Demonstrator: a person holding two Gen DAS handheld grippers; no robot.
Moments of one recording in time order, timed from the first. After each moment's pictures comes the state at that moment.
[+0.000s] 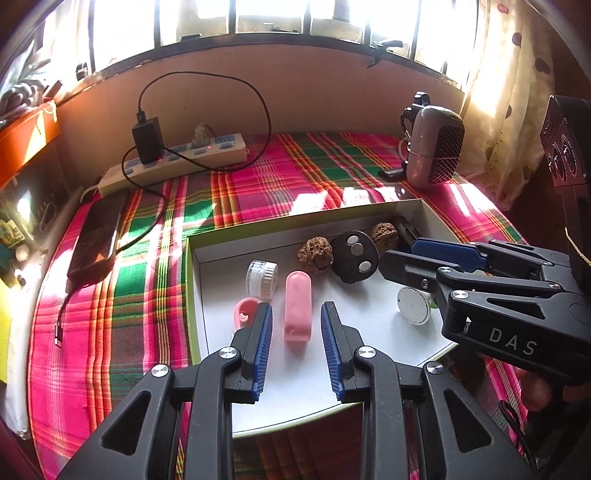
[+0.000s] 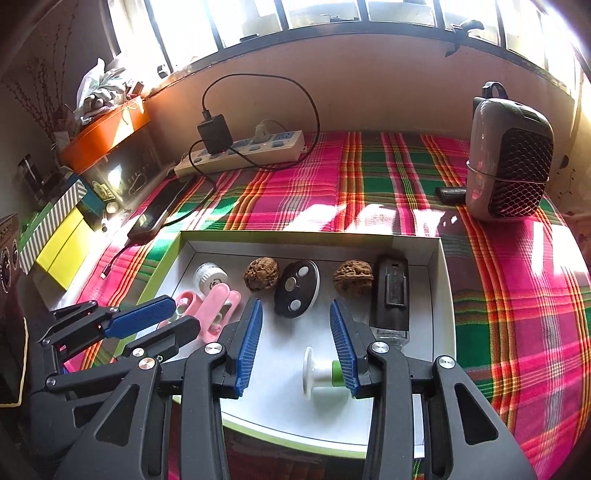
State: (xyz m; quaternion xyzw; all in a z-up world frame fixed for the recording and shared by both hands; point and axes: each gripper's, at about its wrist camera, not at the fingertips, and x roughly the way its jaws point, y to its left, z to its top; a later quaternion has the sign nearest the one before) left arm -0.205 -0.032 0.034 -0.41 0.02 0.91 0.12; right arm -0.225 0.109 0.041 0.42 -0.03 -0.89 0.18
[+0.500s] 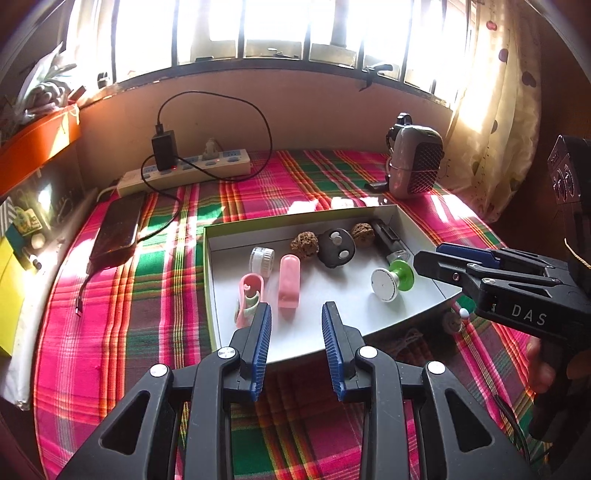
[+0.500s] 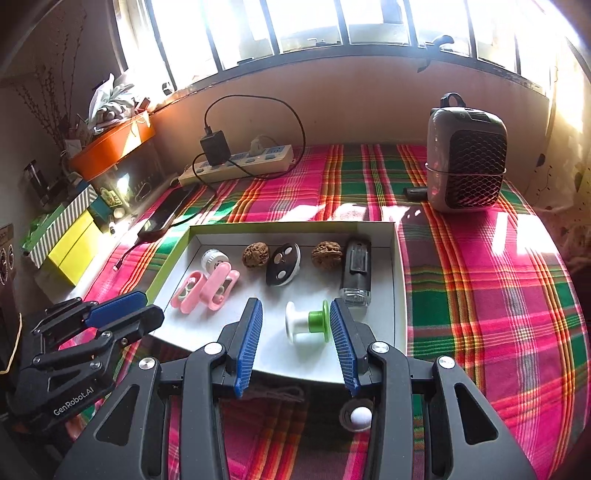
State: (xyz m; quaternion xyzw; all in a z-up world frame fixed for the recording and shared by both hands) left arm -0.153 -0.040 0.050 -0.38 0.01 0.92 0.12; right arm -0.176 0.138 0.057 0.39 -0.03 -0.90 0.17
